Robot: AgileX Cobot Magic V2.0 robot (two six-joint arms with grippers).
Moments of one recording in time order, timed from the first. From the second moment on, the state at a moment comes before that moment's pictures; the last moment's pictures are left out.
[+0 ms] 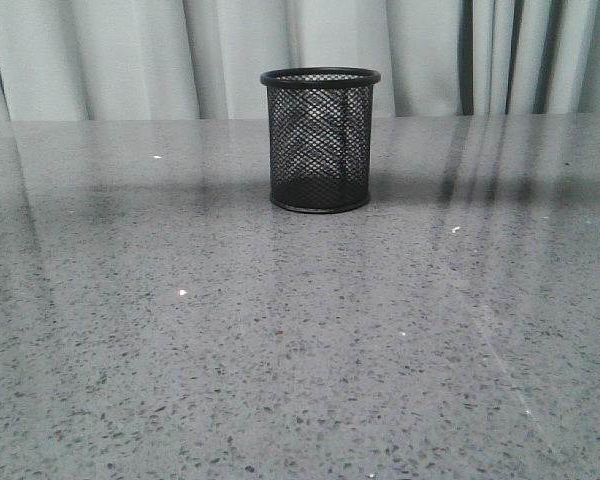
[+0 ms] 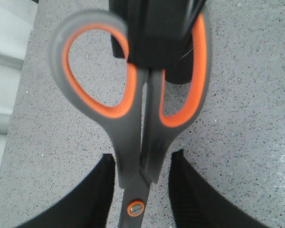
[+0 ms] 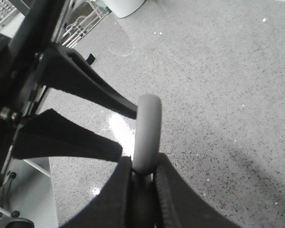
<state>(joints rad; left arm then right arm) -0.27 1.51 -1.72 -0.38 1.26 1.25 0.40 1.70 -1.64 1.18 0.90 -0.81</state>
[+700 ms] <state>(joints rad) -0.14 1.37 -1.75 -0.39 1.26 1.08 0.26 1.54 -1.64 0.93 0.91 -0.73</state>
